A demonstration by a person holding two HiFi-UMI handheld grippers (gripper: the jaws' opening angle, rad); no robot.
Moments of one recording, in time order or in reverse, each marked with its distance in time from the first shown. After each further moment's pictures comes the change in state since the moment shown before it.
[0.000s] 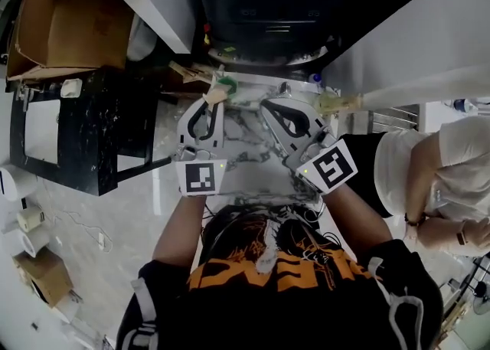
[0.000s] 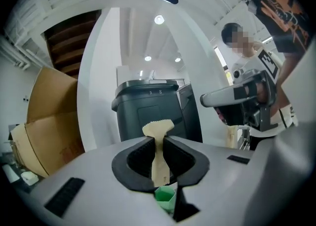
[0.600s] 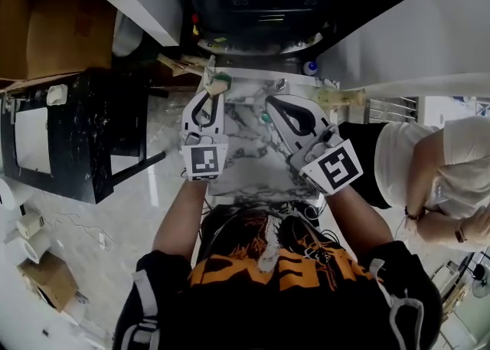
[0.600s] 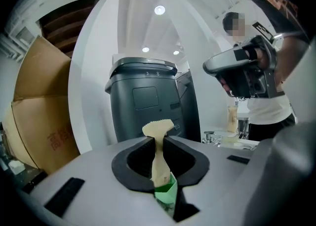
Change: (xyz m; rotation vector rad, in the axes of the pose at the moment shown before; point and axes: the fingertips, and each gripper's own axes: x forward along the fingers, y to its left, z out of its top) left arm 0.047 -0.005 -0.087 -0.007 0.096 -0.060; right arm 0.005 -0.027 -0.028 0.032 0.070 -0.078
